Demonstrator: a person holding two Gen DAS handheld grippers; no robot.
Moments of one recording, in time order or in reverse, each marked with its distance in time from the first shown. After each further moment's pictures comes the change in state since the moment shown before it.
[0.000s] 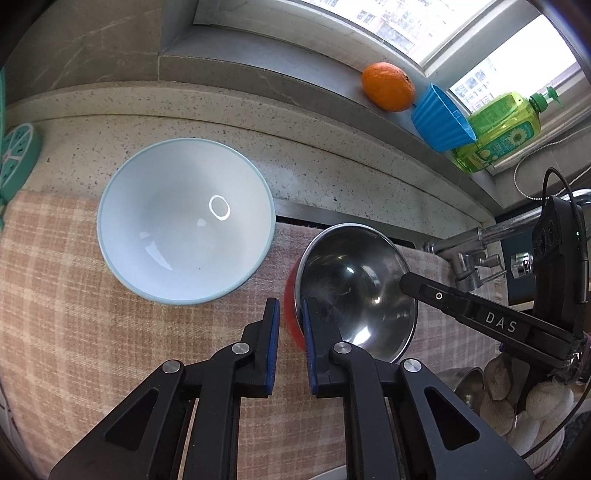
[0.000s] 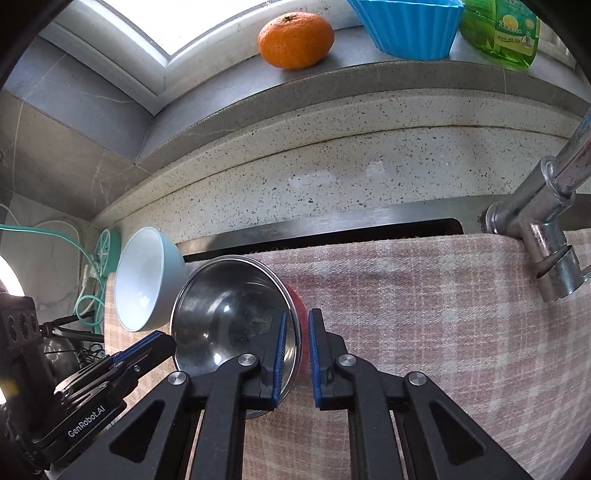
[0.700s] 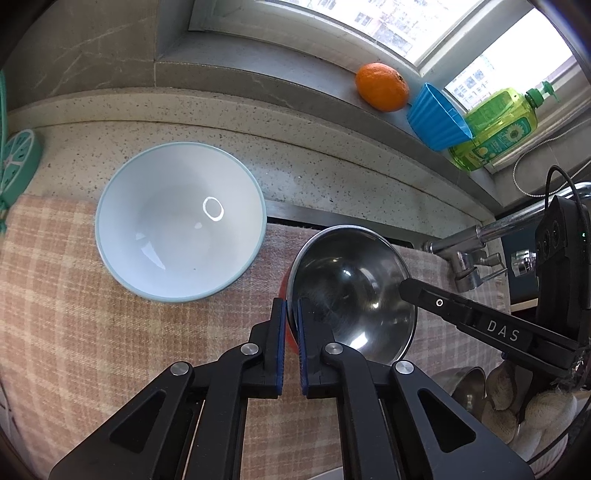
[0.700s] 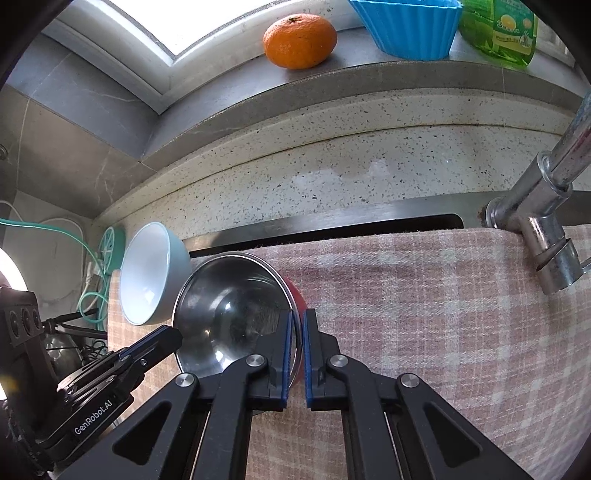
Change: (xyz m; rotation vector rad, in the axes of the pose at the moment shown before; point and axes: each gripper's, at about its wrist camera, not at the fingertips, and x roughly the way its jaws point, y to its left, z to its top) left arm -0.002 -0.004 -0.002 0.017 -0.020 0.009; right arm -0.006 0.003 -0.007 -0.005 -0.007 0.013
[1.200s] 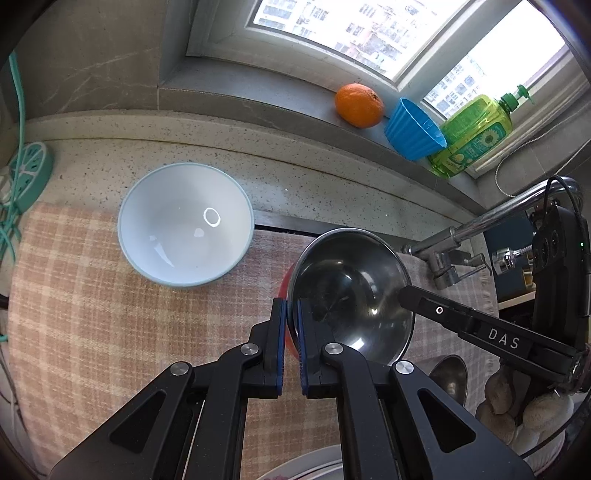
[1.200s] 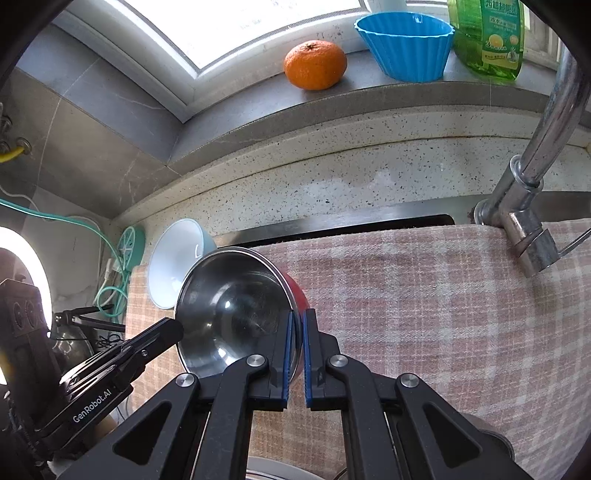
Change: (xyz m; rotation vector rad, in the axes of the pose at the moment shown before) left arm -0.037 -0.010 -0.010 0.023 -0.054 -0.024; right arm -0.041 0.012 -0.016 -0.014 -0.044 0.032
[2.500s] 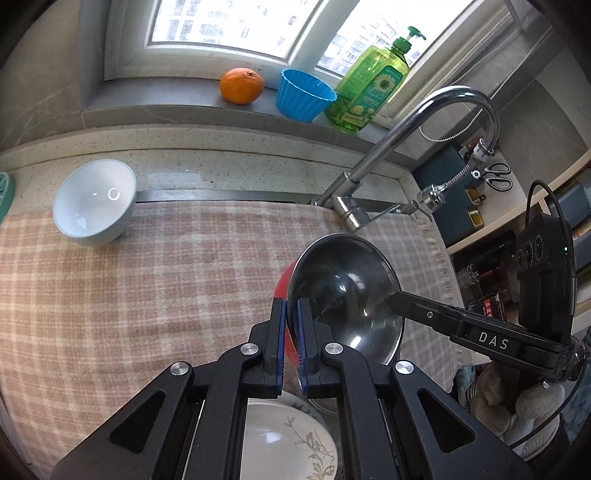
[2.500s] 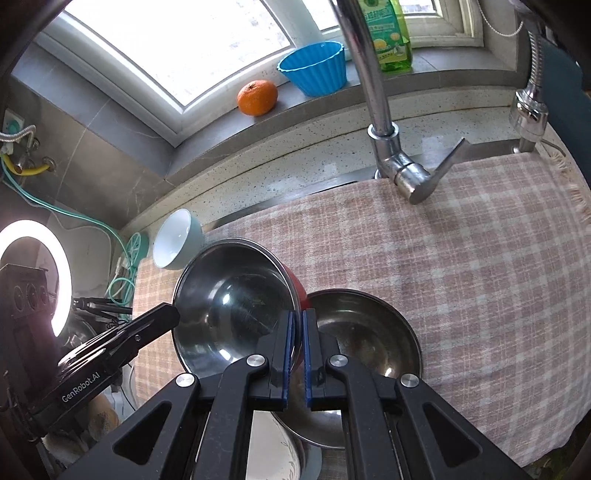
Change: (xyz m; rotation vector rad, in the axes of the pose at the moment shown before) left arm -0.032 -0.103 -0.064 0.183 0.024 -0.127; right arm -0.103 -0.069 -0.088 0.089 -0.087 -0.006
